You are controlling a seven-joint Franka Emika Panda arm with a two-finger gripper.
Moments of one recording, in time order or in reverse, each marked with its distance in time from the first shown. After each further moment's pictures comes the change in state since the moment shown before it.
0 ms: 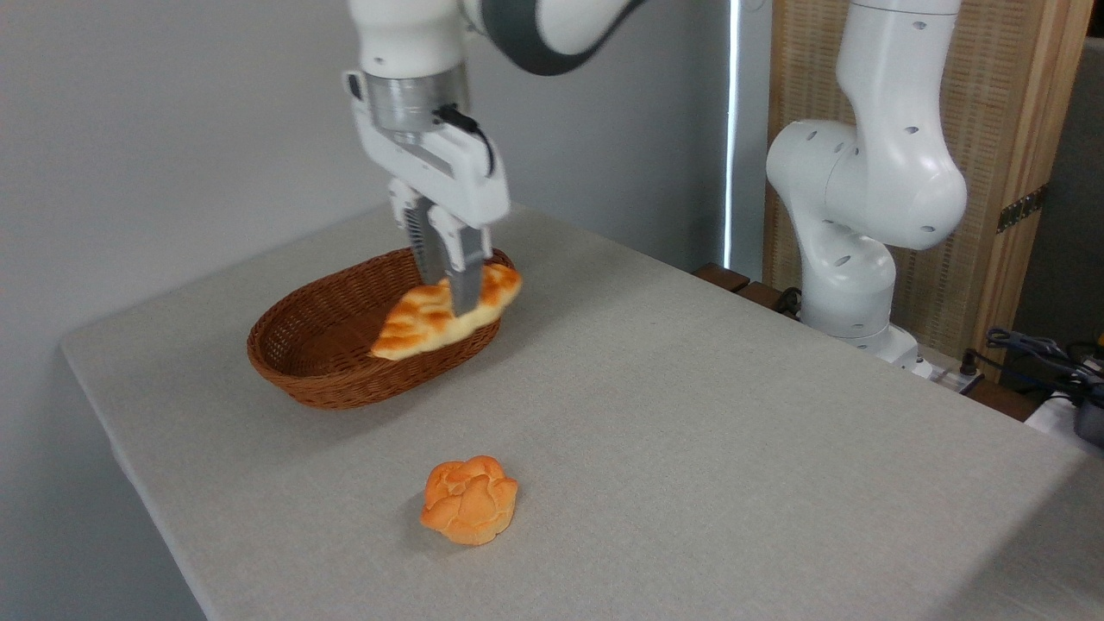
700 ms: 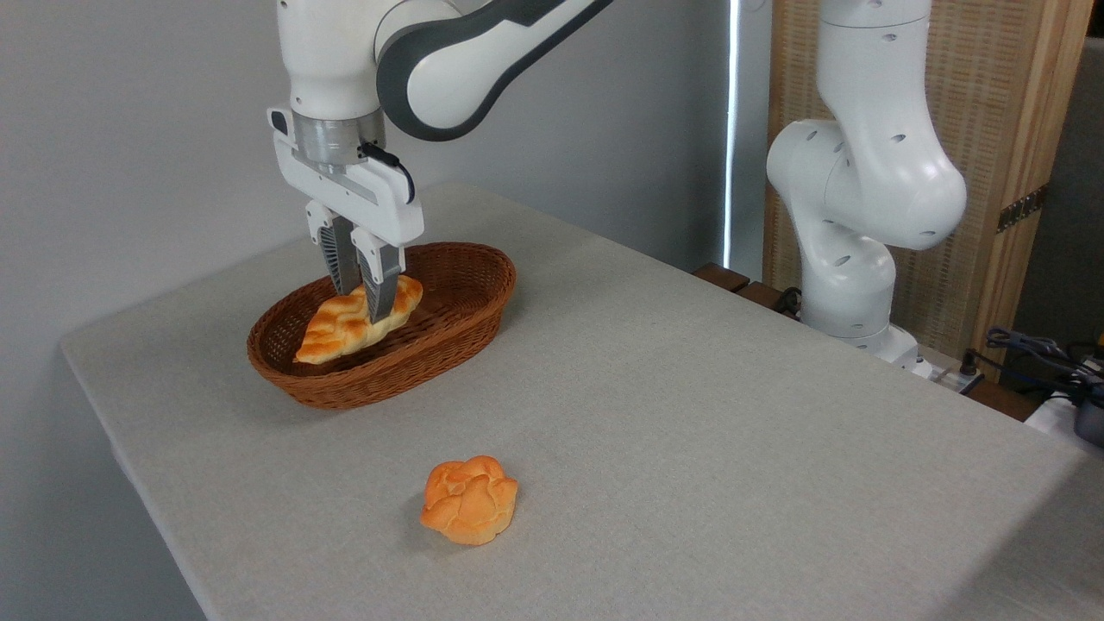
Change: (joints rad) arm -0.008 0.206 -0.198 0.065 0.011 0.257 -0.337
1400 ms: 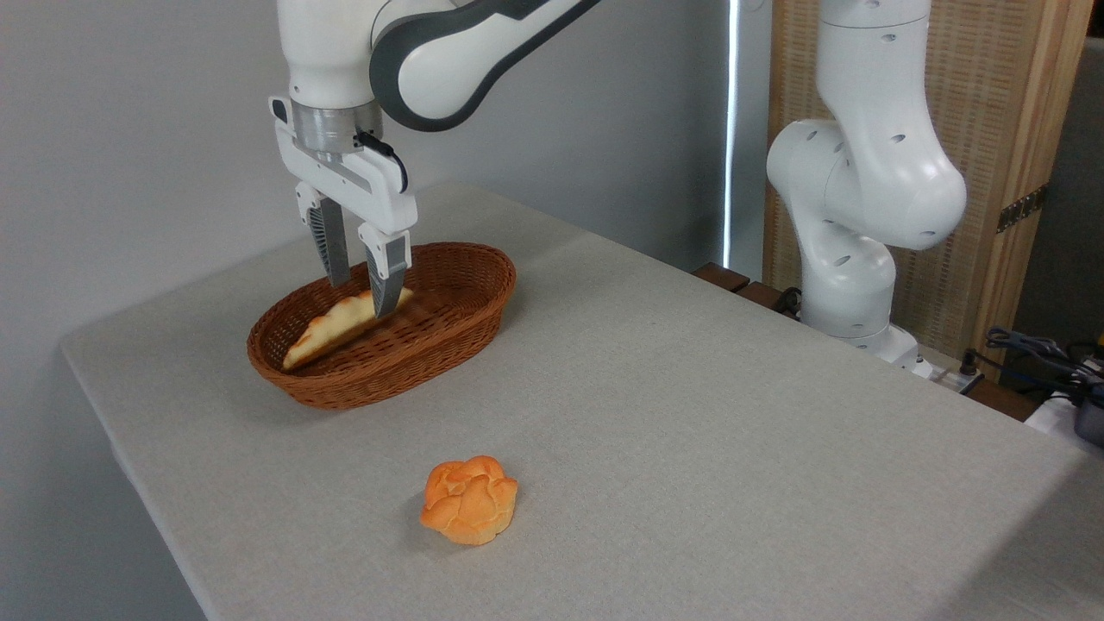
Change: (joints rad) arm -0.002 -0.001 -0.037 0.014 0.004 0.000 0.001
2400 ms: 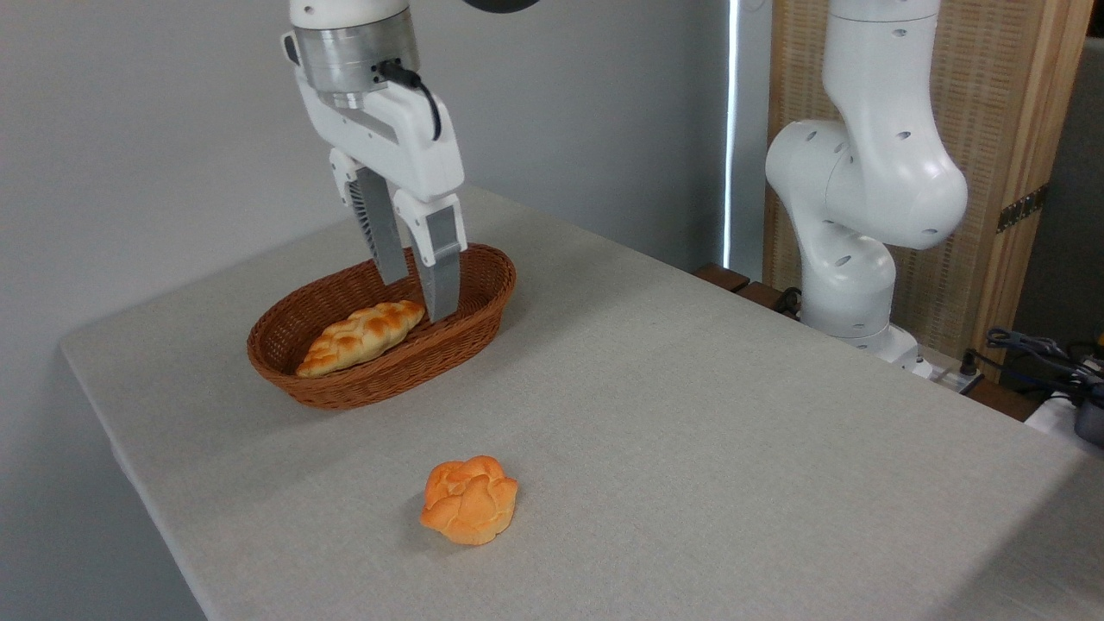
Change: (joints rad) arm 0.028 -0.055 0.313 0.235 0.059 -0.442 0.439
